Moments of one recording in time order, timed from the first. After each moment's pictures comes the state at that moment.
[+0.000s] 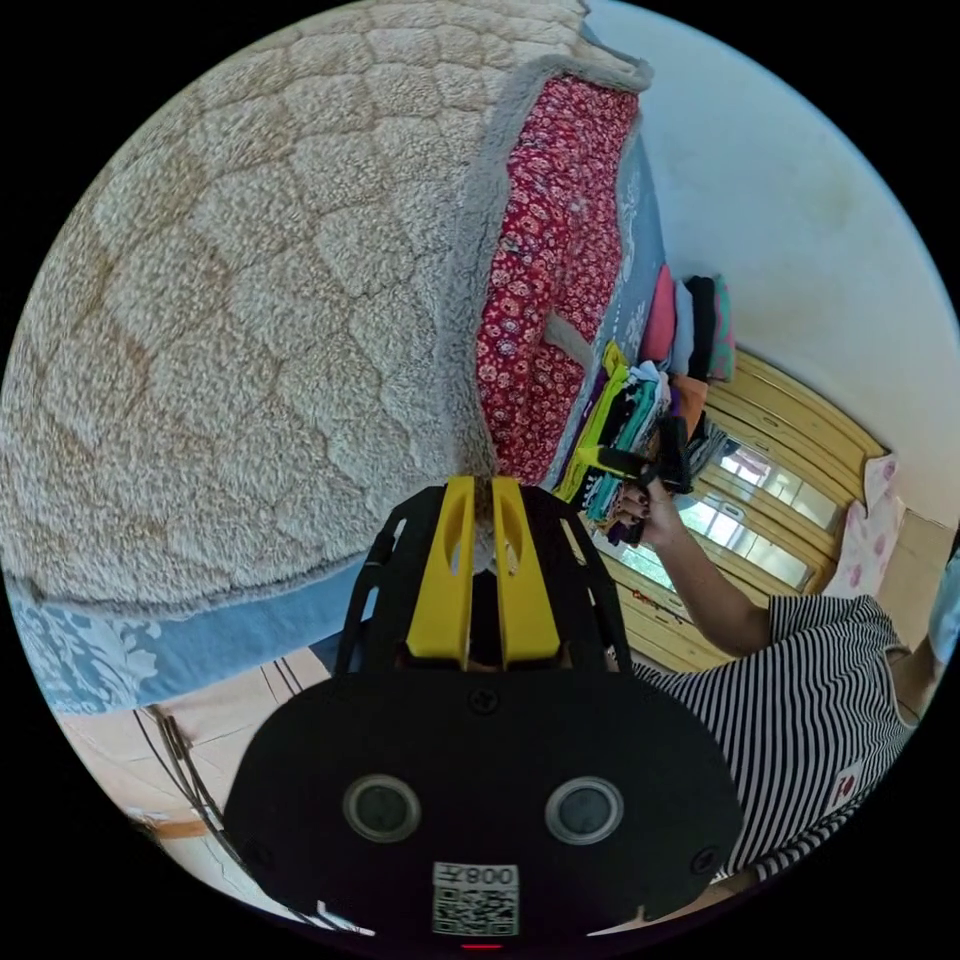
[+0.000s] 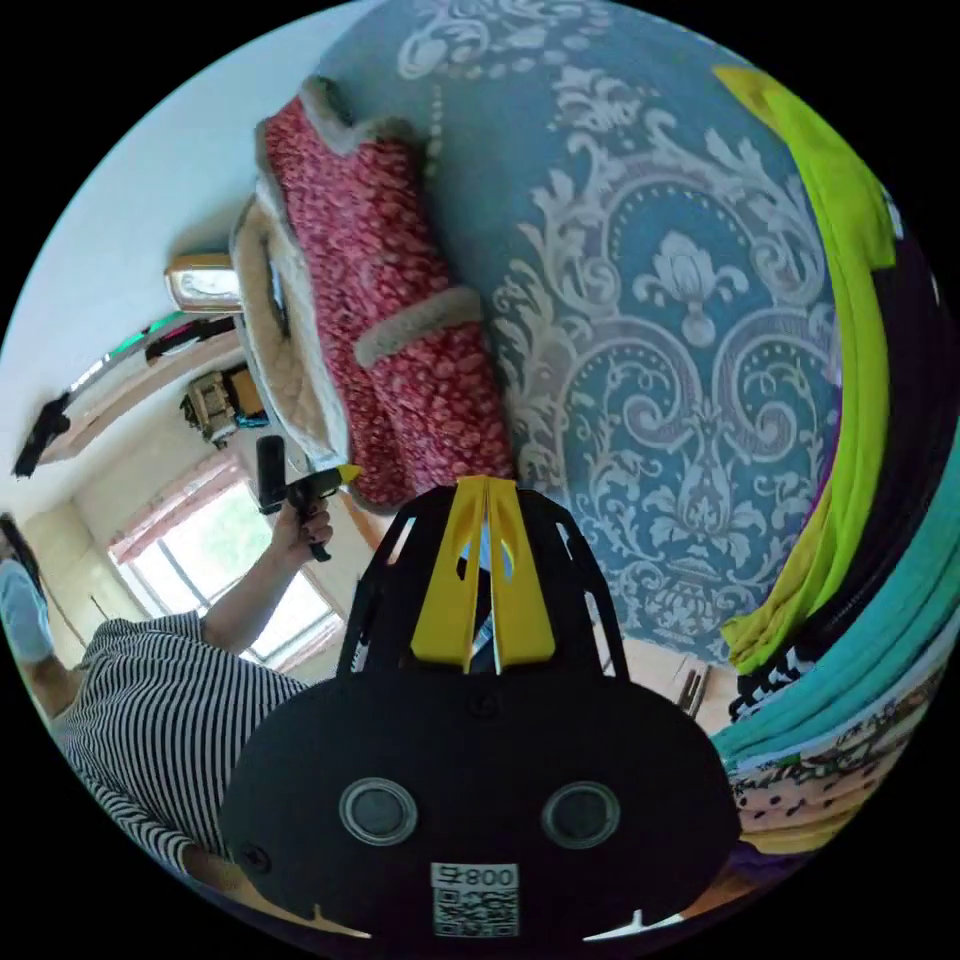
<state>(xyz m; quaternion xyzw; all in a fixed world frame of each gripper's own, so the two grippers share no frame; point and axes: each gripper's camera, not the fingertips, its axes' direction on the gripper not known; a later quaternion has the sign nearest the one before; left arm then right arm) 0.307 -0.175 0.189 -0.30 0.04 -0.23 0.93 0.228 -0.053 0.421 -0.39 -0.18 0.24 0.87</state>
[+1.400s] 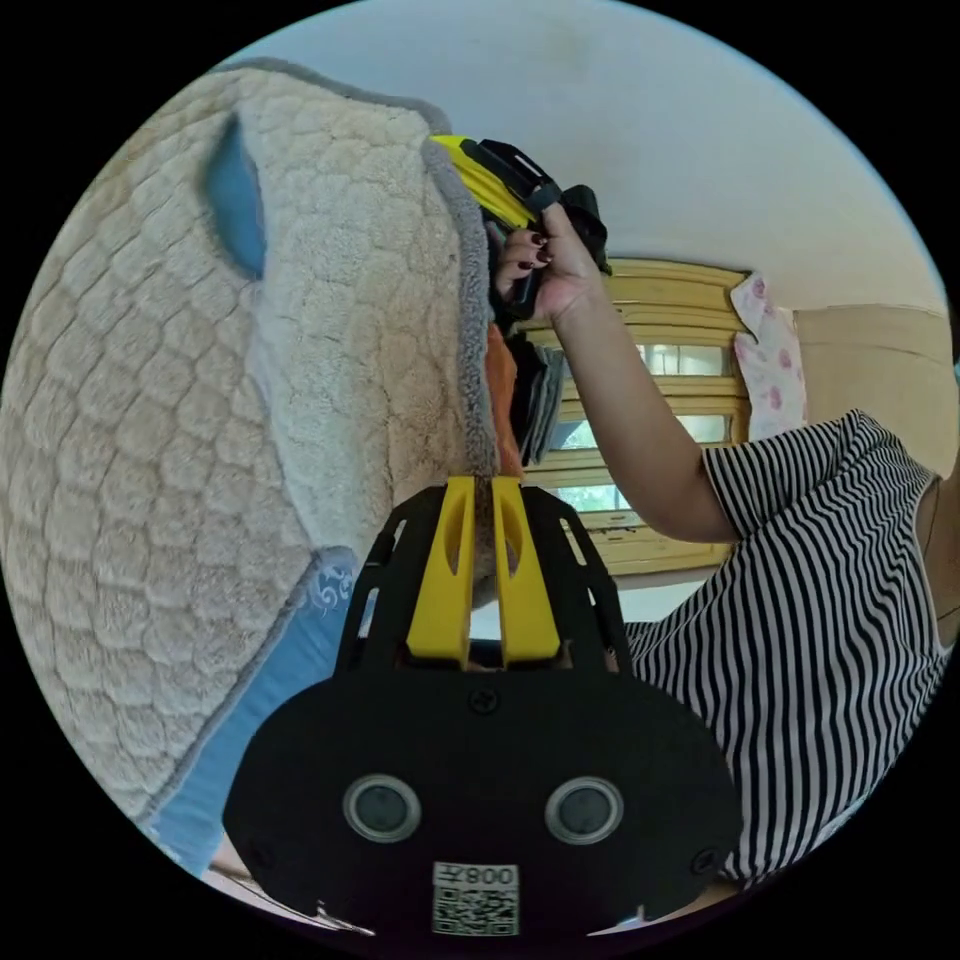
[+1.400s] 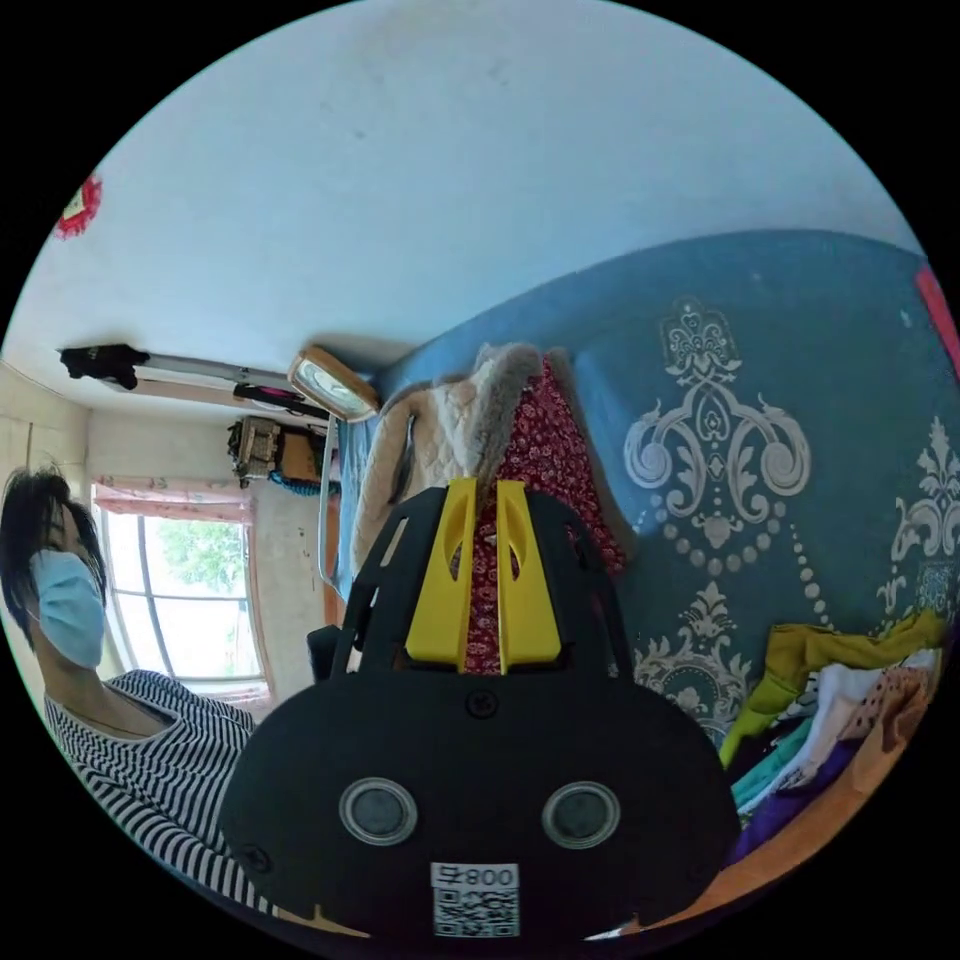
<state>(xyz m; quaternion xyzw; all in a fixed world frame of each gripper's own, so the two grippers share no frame) 0.365 -0.210 0.213 -0.25 0.22 -0.05 0.94 0.131 -0.353 0.418 -0.18 -0.17 0.12 0.96</state>
